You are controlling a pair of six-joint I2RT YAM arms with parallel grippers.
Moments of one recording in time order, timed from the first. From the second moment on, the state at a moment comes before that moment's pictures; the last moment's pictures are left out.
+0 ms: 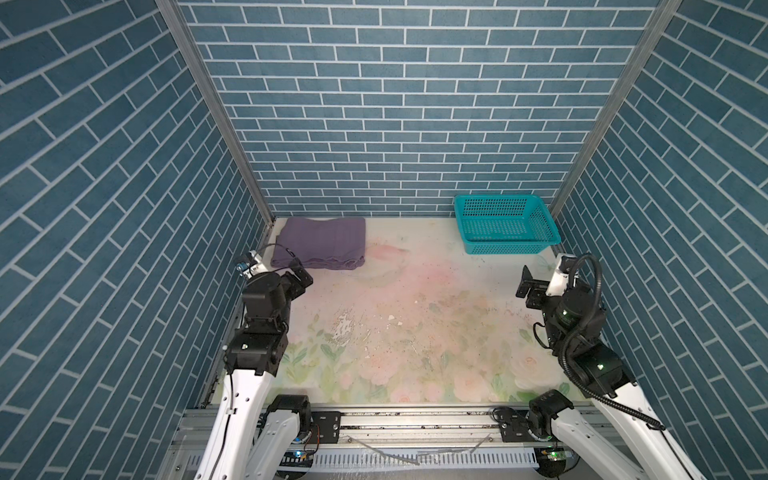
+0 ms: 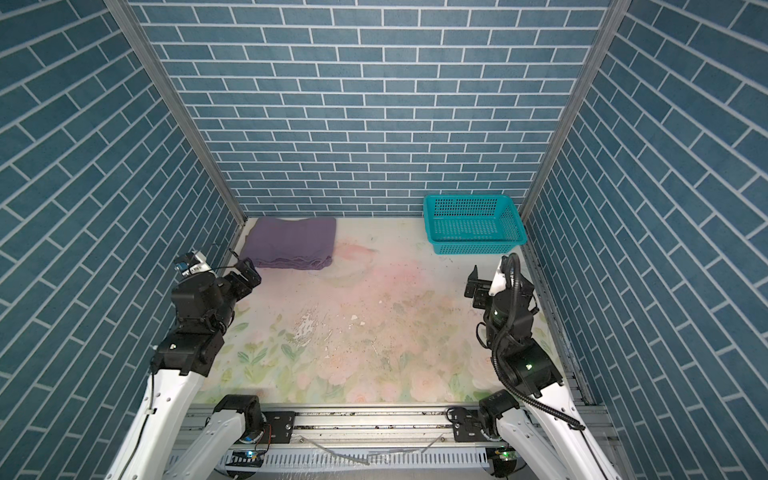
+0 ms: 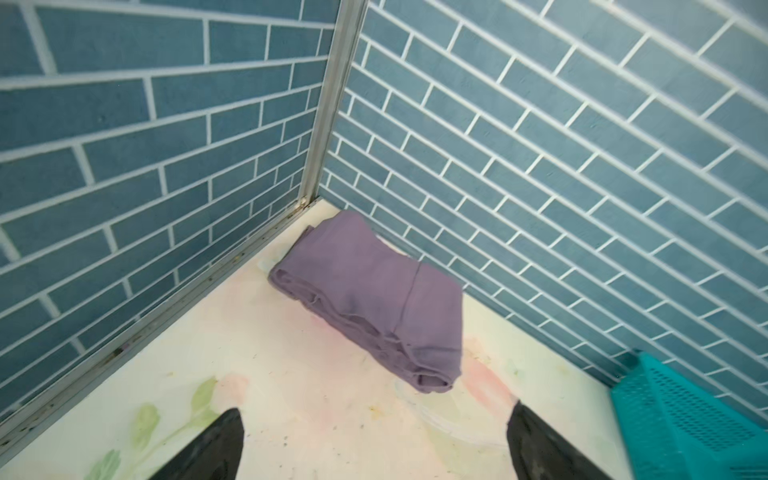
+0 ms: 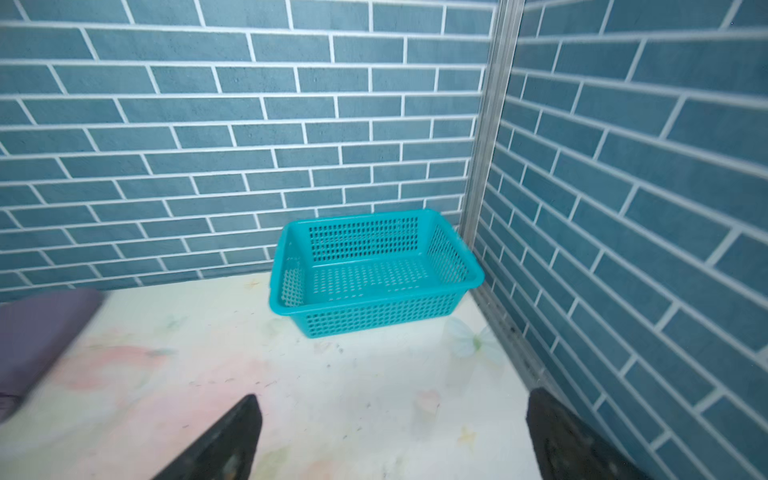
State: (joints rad) left arm -0.05 0.71 0.72 -0.38 -0.30 -0.52; right arm 0.46 0.57 0.62 -0.21 0.58 0.00
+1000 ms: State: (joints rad) left arm -0.07 1.26 0.24 0.60 -0.50 -0.11; right arm -0.06 1.32 0.37 0.38 0.32 0.10
